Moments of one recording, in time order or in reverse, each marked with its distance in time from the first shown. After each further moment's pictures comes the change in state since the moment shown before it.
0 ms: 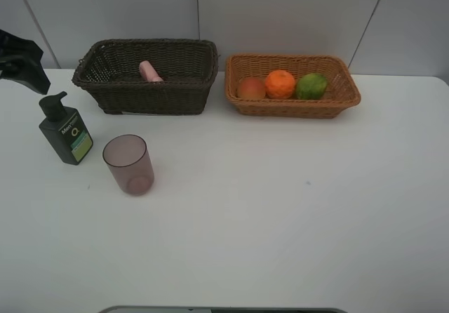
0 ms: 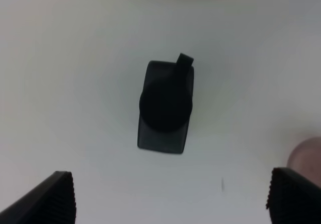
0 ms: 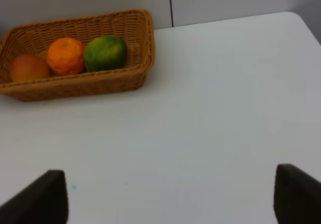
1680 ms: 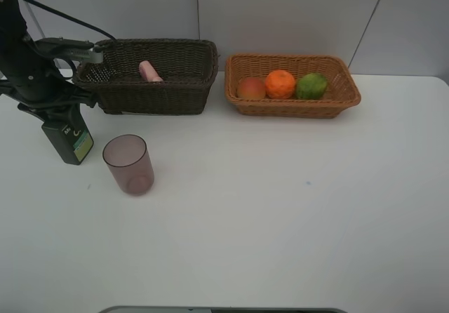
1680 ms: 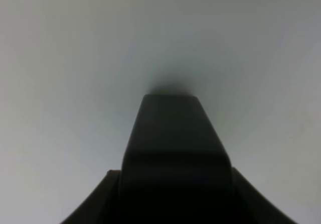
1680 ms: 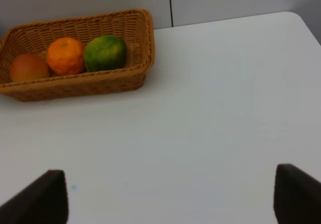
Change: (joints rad) left arm 0.000 0.452 -0.115 -0.004 -0.089 0.035; right arm 0.000 0.000 0.000 -0.001 0.000 0.000
